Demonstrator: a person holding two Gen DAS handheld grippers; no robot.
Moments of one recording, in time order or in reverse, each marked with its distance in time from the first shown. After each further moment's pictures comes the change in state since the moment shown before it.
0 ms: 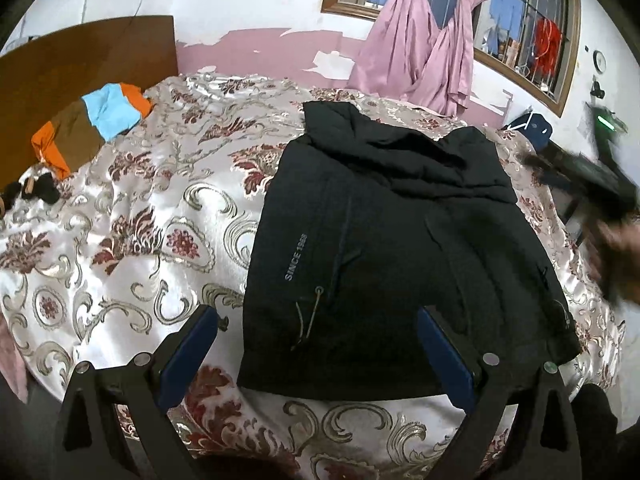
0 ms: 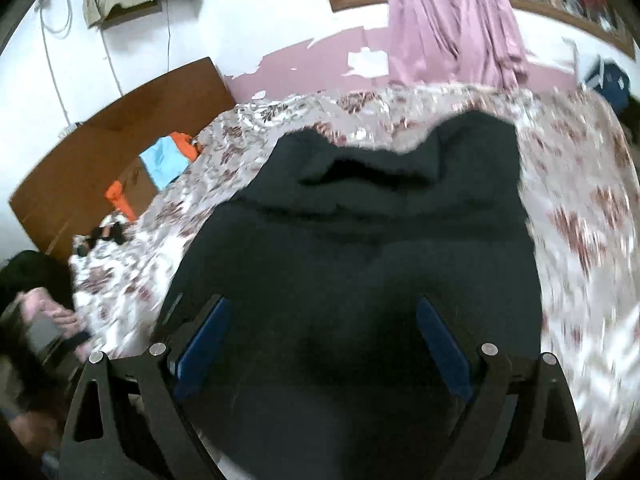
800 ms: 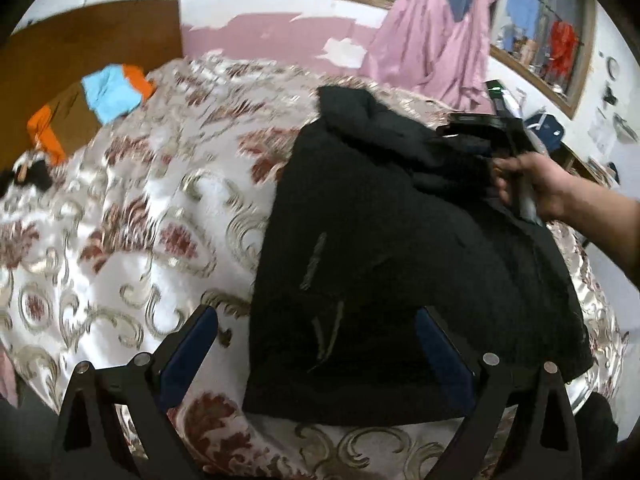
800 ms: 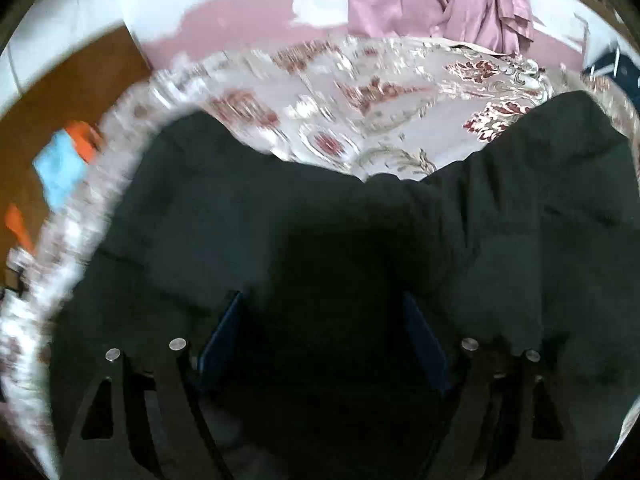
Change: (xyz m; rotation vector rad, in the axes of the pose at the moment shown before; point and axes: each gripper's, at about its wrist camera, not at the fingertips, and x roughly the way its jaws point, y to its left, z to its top) left arm 0.036 0.006 0.012 -0.010 0.026 -0.002; right arm 0.246 -0.017 0.118 0.105 0.142 -0.135
